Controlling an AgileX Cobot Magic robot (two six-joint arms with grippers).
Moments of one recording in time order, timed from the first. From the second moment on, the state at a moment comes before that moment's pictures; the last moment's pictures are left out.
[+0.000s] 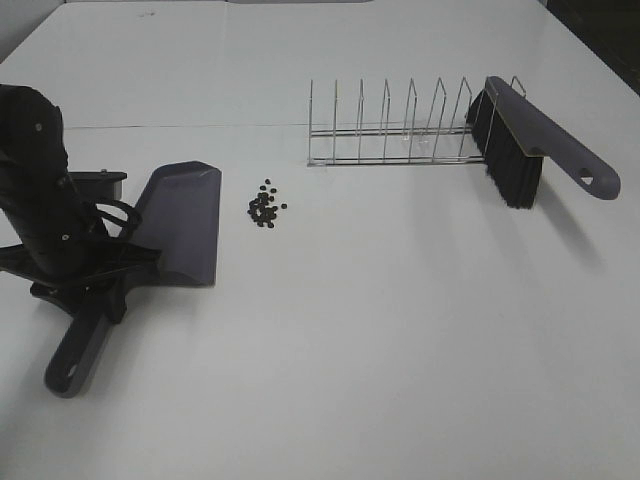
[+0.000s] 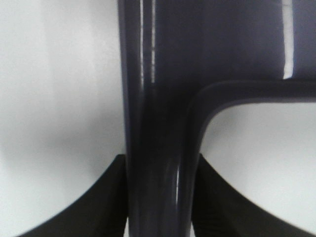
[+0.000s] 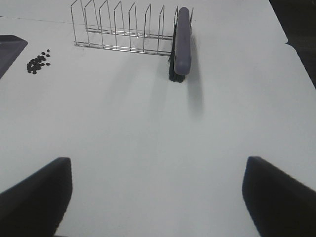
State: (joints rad) left arm -0.29 2.02 -1.12 -0.10 0.75 -0.20; right arm 0.01 0.00 -0.51 0.08 1.07 -0.10
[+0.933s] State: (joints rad) left arm -0.29 1.86 -1.12 -0.09 0.79 -0.21; right arm 0.01 0.00 -0.51 0.08 1.07 -0.10
